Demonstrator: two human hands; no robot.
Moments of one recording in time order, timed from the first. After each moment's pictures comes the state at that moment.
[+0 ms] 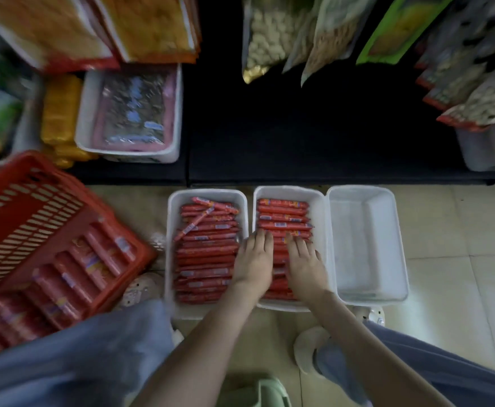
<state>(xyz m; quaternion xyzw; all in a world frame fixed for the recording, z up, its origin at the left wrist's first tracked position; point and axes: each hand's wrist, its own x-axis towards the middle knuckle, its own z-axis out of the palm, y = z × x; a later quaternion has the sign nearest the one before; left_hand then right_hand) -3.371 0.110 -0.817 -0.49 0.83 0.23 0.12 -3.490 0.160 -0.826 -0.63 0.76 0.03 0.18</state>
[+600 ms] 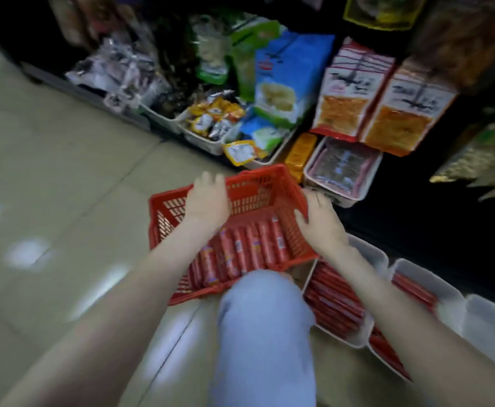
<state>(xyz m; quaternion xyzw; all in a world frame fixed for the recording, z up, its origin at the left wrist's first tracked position) -2.943 0.127 -0.602 -0.80 0.60 0.04 -0.01 -3.162 0.080 -0.645 -0.81 0.53 -0.16 0.19</state>
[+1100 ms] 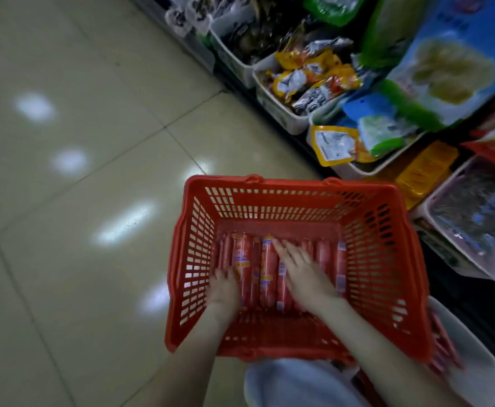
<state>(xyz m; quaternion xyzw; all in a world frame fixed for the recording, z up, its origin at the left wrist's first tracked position) -2.892 0.168 -0.893 -0.86 0.35 0.36 0.10 -3.027 0.042 -0.852 -0.91 0.29 0.15 0.24</state>
